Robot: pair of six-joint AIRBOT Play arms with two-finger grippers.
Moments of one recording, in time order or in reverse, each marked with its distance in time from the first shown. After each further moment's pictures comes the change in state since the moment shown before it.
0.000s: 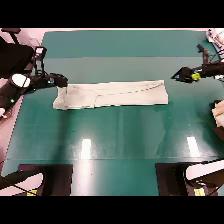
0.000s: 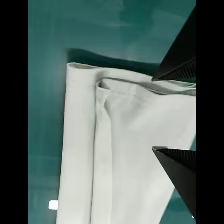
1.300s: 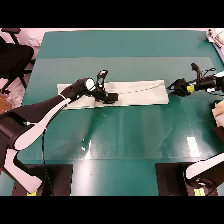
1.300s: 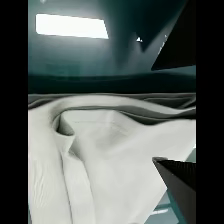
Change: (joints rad) left arm -0.508 -0.535 0.381 0.133 -0.212 -0.645; right arm -0.051 -0.169 -0.115 0.140 0.032 -0.056
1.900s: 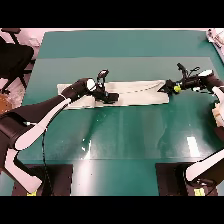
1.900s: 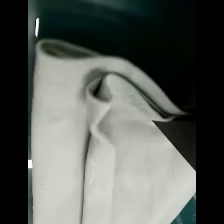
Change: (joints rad) left arm 0.000 -0.005 0.003 0.027 -0.009 -0.013; right arm 0.138 -0.027 -0.001 0.010 -0.089 -0.003
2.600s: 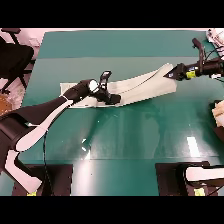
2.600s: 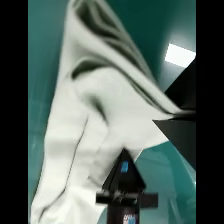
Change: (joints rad) left arm -0.049 -0.001 -0.001 0.002 0.019 0.018; right arm 0.018 0.363 0.000 0.046 0.106 0.051
